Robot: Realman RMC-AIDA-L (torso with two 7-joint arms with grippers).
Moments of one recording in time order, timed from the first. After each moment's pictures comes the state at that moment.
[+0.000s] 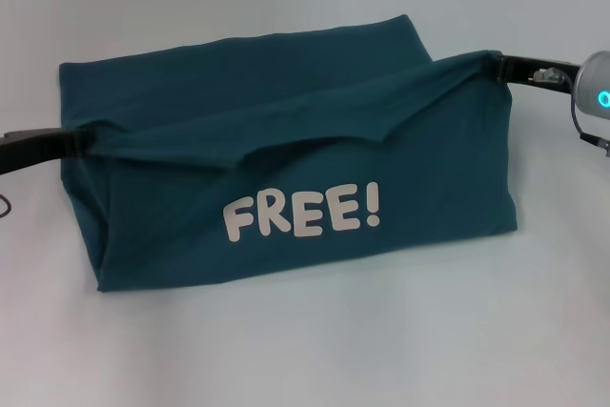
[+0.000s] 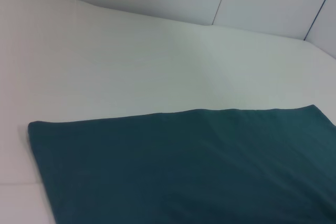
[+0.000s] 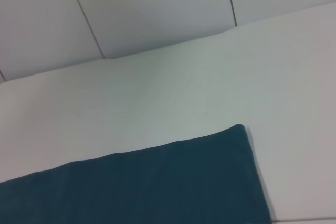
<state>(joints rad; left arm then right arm) -0.65 -2.09 0.68 0.73 2.18 0.87 -2.00 0.73 2.07 -0.71 -0.69 -2.16 -0.67 2.11</state>
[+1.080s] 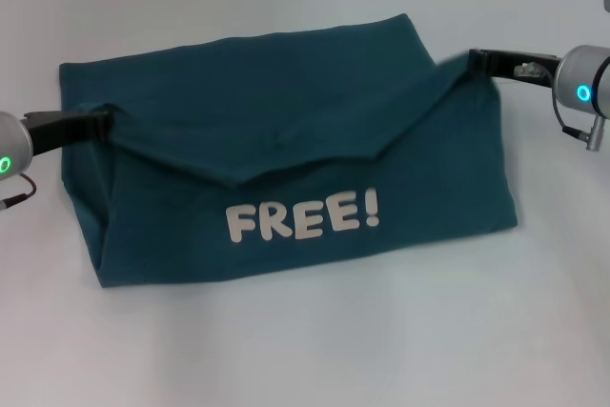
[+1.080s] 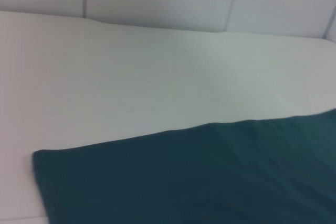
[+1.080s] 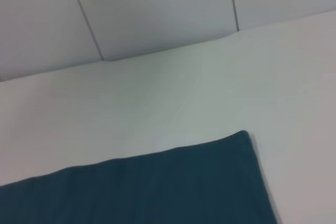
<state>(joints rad) -0.71 -2.11 0.77 0.69 2.18 0.68 -2.00 0.76 2.08 -0.76 -0.65 -2.15 -0.59 2.12</state>
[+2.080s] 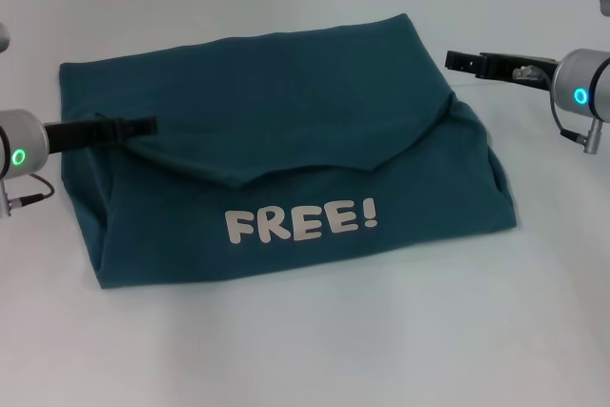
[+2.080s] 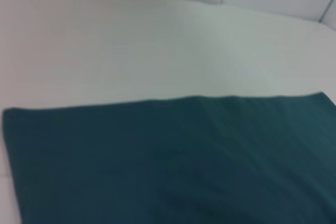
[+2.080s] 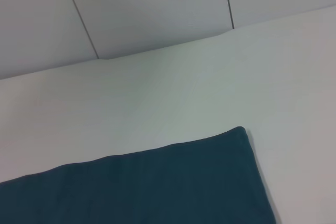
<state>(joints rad) -0.76 -2.08 0.79 0.65 2.28 0.74 -2.20 0.77 2.08 -0.76 -0.64 -2.15 -0.57 2.12</state>
